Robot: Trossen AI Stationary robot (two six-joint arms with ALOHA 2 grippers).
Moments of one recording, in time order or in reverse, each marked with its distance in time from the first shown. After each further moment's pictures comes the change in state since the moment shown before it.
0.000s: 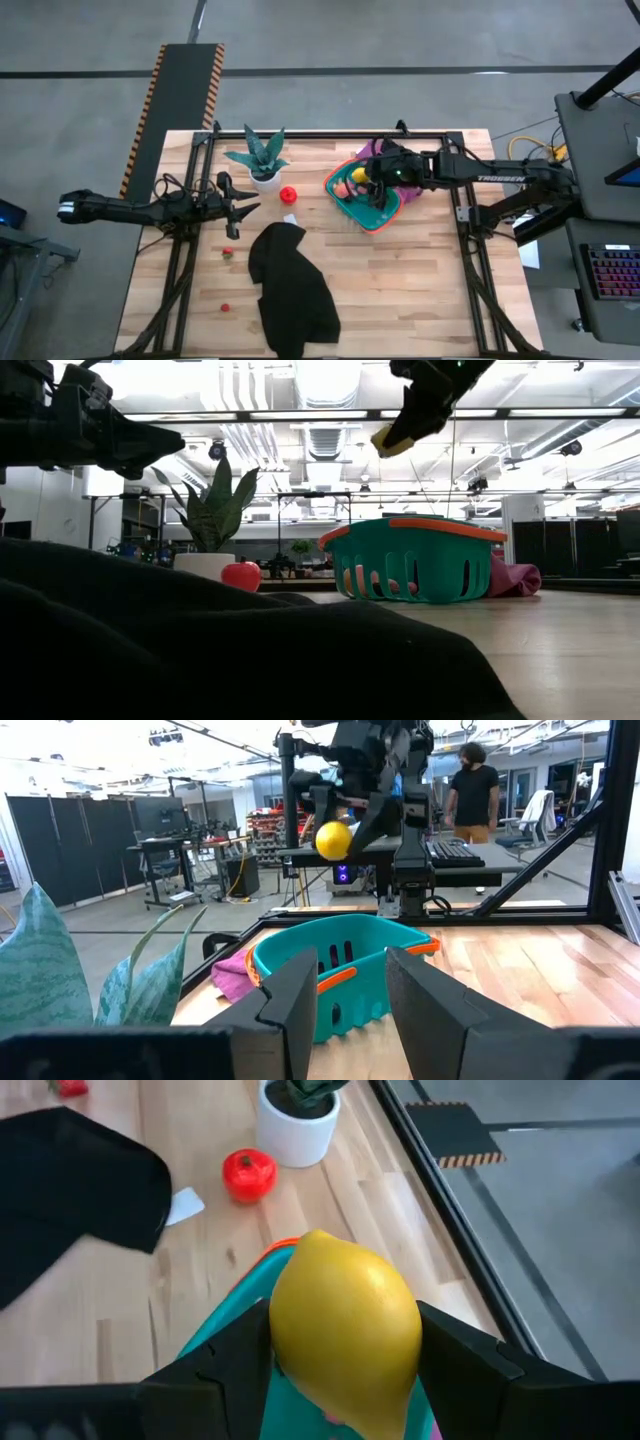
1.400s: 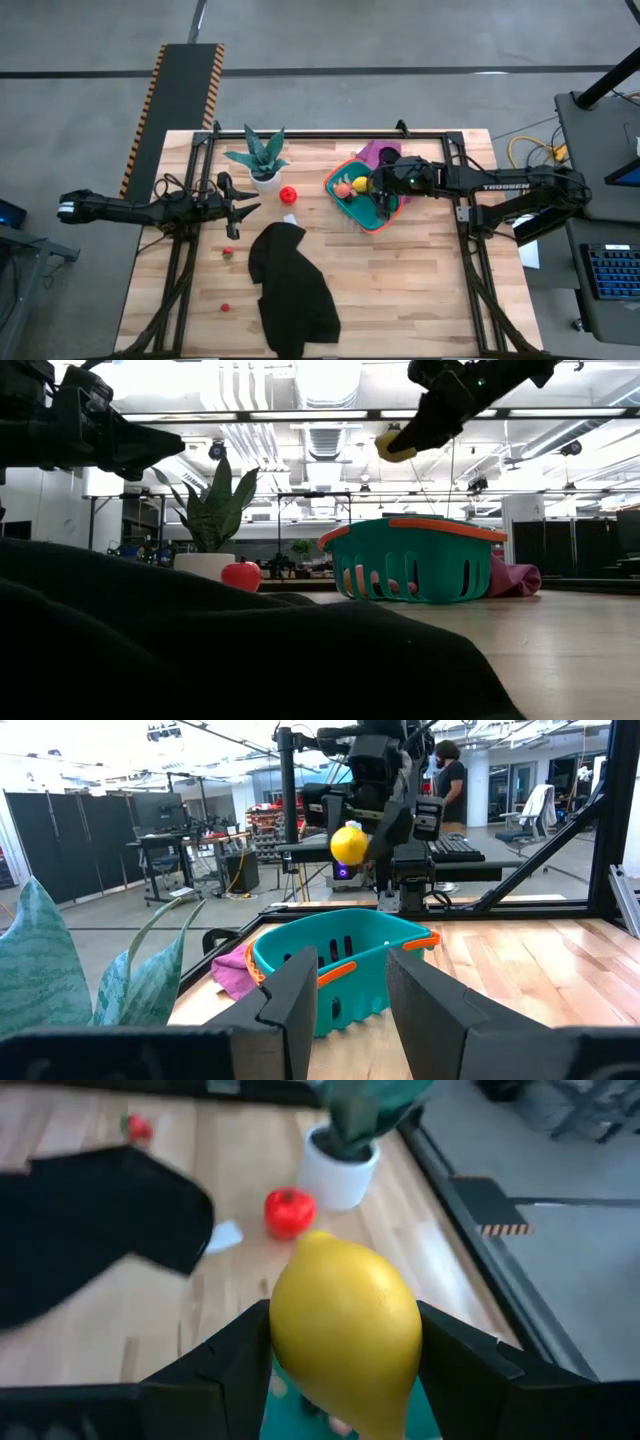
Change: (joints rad) left arm 0.000 0.000 0.000 -0.013 0.000 0.000; right arm -0.005 -0.119 -0.273 0.342 -0.101 -0.083
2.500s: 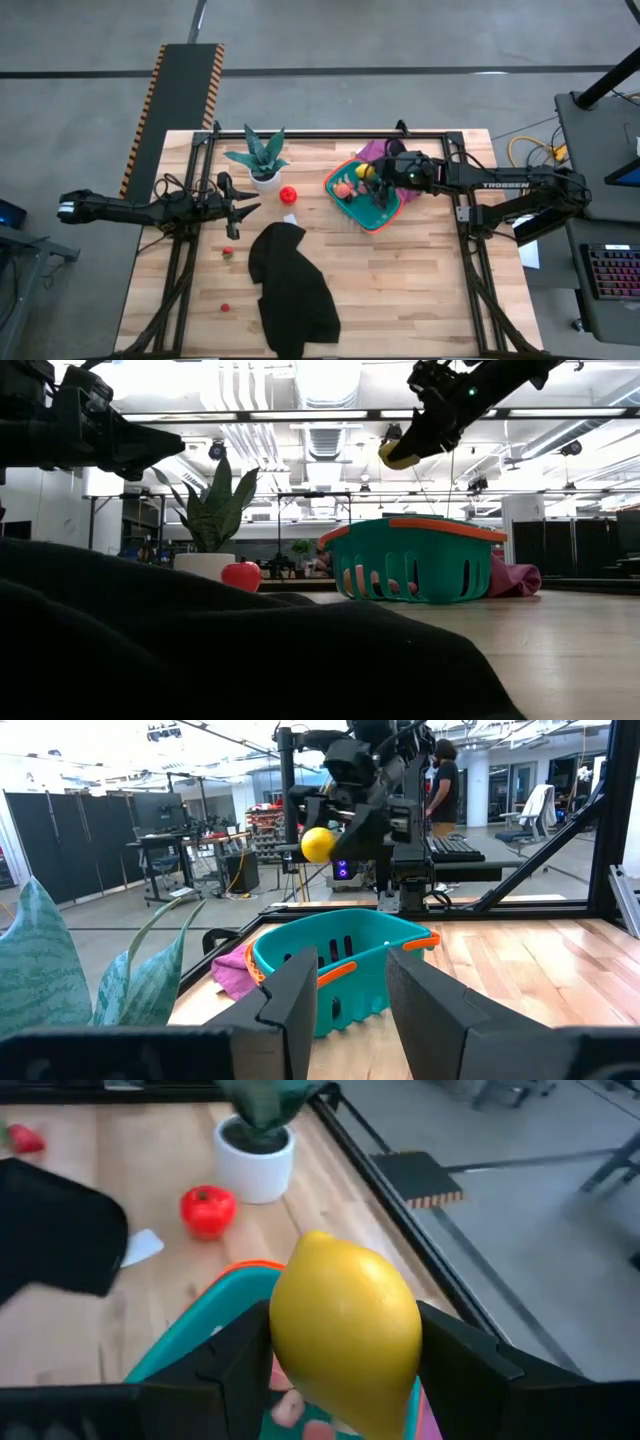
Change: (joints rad) left arm 0.000 0.000 0.000 0.000 0.000 0.000; right arm -0.040 0.000 0.001 -0.005 0.137 0.077
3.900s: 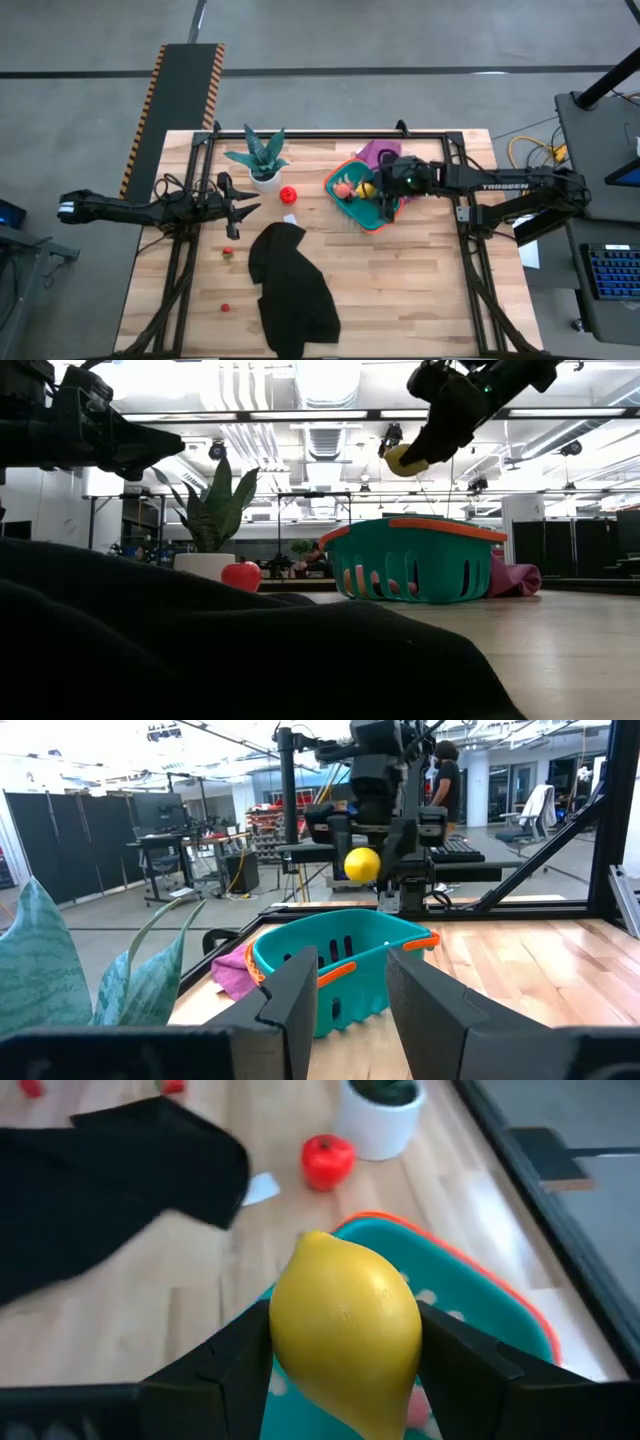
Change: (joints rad) left arm 0.000 0.000 0.000 0.000 0.000 0.000; right arm -0.003 0.006 -0.001 -0.105 -0.254 -0.033
